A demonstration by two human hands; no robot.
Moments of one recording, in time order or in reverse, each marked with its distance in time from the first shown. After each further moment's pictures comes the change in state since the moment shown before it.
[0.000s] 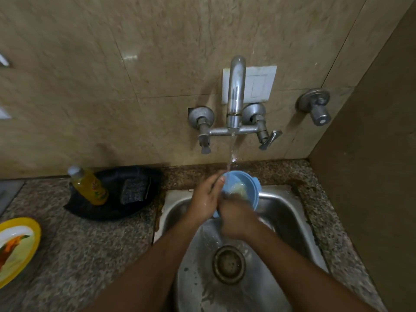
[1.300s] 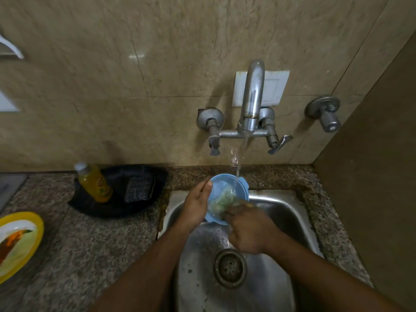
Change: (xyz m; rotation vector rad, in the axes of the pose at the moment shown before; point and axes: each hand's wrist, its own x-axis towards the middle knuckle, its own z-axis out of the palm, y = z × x) left_hand -0.012 -0.022 -0.023 -0.182 0.088 -0.211; right_hand -0.020 0.014 -0.003 -0.251 -0.011 -0.246
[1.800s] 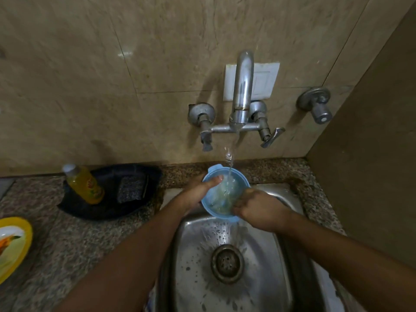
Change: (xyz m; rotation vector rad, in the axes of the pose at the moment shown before) left_hand 0.022 0.034 0.006 -0.028 -0.228 -0.265; right_hand 0.001 0.044 -0.011 -0.338 -0.006 -0.289
